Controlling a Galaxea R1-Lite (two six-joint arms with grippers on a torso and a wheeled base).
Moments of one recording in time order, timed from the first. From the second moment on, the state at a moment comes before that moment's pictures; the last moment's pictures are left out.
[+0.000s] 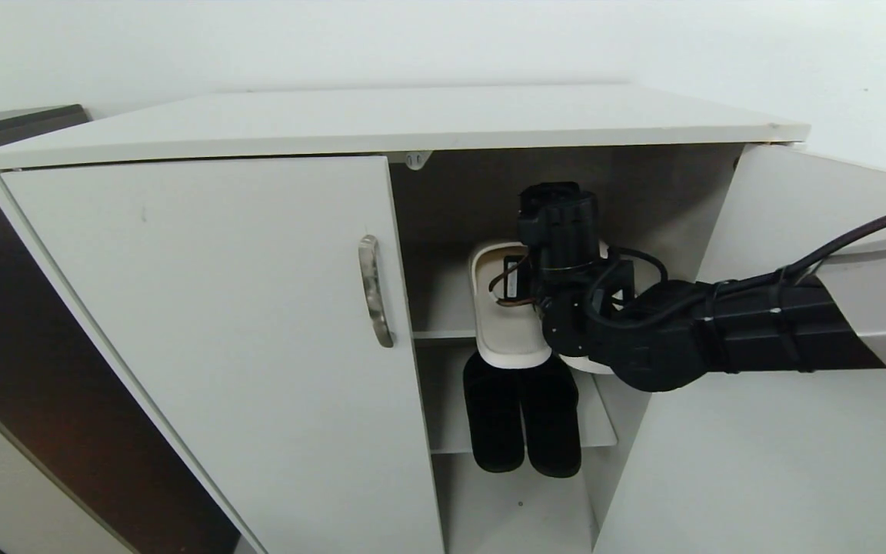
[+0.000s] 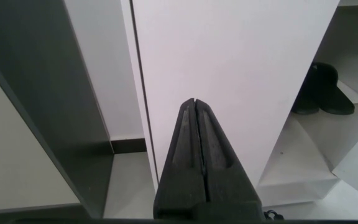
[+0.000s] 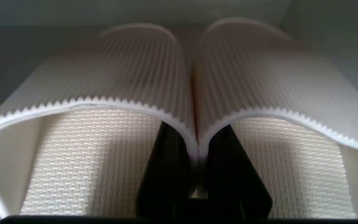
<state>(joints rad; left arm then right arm) 0.00 0.00 0.00 0.00 -0.02 0.01 0.76 2.11 -1.56 -0.36 -0.77 0.16</state>
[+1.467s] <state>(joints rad) 0.00 0.00 0.00 0.00 -0.02 0.01 0.75 2.19 -1.69 -0.27 -0.76 0.16</state>
